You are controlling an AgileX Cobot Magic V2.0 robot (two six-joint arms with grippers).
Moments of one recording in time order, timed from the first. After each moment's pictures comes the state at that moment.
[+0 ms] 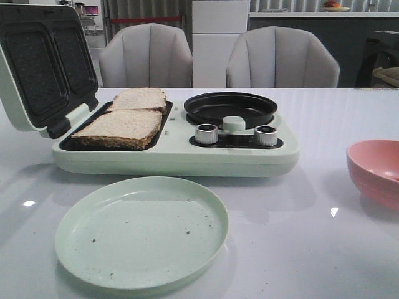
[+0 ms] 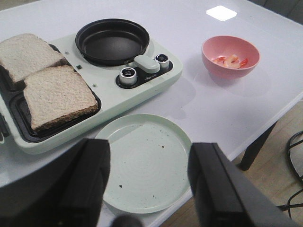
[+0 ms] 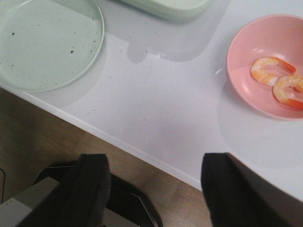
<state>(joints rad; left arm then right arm) -0.83 0.62 -0.70 0.11 0.62 -0.18 0.40 0.71 -0.66 0.04 0.87 0.02</state>
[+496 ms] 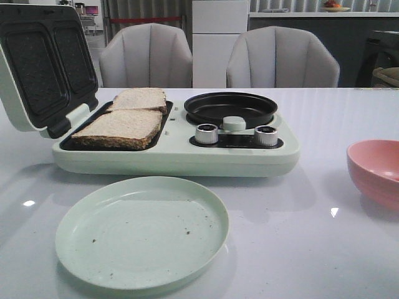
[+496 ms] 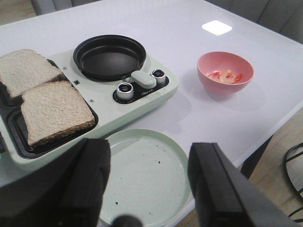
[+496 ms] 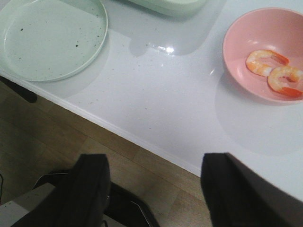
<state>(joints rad) -0.83 0.62 -0.70 0.11 0.56 -0.18 0.40 0.57 -0.61 0.04 0.90 0.02</state>
